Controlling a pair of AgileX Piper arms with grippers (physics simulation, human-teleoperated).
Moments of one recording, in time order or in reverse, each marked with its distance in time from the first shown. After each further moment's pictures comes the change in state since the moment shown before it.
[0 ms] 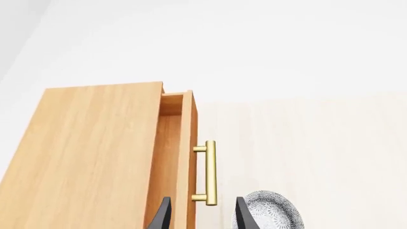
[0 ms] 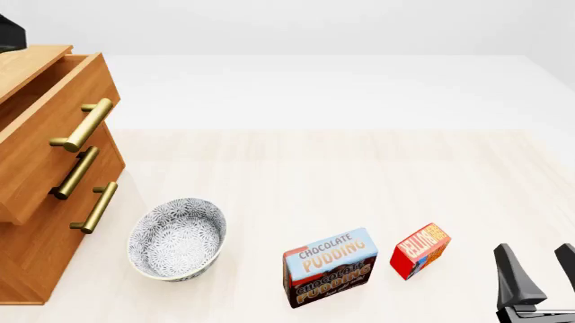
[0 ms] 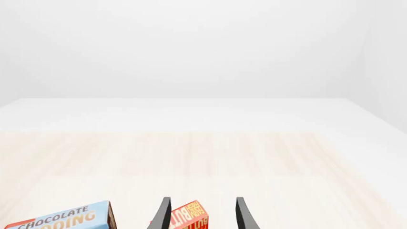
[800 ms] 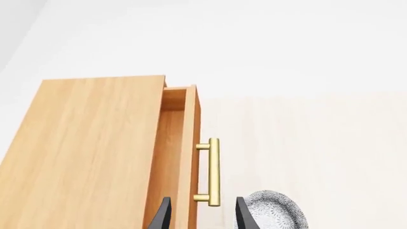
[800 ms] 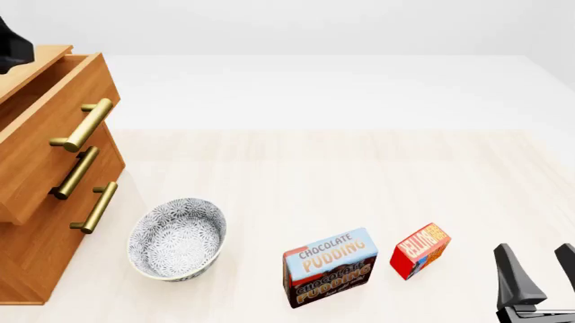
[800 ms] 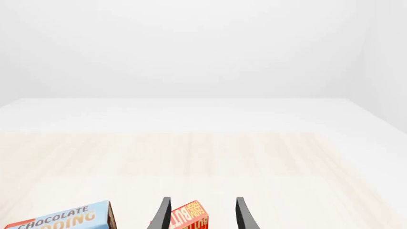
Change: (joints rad) left arm 0.020 -0.003 0.075 -0.052 -0.006; right arm 0.000 0.000 0.000 0.000 0.000
